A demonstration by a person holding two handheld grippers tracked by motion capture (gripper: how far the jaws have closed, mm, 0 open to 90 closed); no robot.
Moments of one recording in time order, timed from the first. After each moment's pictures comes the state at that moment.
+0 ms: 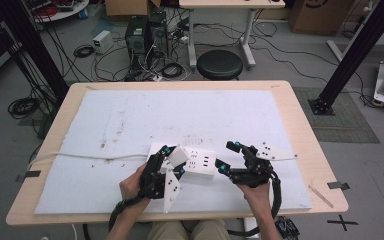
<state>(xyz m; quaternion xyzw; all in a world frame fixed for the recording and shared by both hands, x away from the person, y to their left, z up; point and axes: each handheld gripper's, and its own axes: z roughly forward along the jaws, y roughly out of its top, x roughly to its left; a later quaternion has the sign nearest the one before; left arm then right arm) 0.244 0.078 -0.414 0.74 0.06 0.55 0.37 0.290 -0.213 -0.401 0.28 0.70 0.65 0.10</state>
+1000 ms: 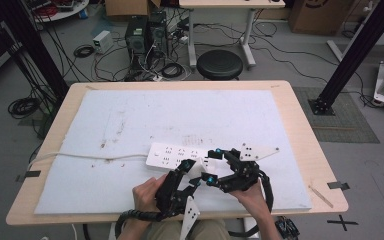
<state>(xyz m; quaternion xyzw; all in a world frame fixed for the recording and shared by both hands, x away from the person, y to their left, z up) 0.210 0.041 -0.428 0.69 -0.05 0.62 0.37 0.291 -0.184 -0.397 0.19 0.75 0.63 0.01</state>
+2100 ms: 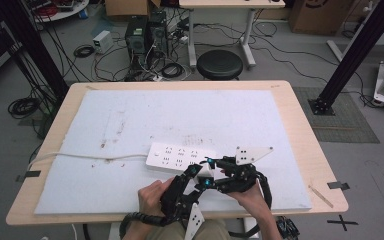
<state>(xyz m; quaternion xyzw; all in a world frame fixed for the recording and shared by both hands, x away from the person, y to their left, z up) 0.203 0.033 -0.432 0.68 -0.07 0.62 0.39 0.291 -0.179 -0.400 0.14 0.77 0.62 -0.03</state>
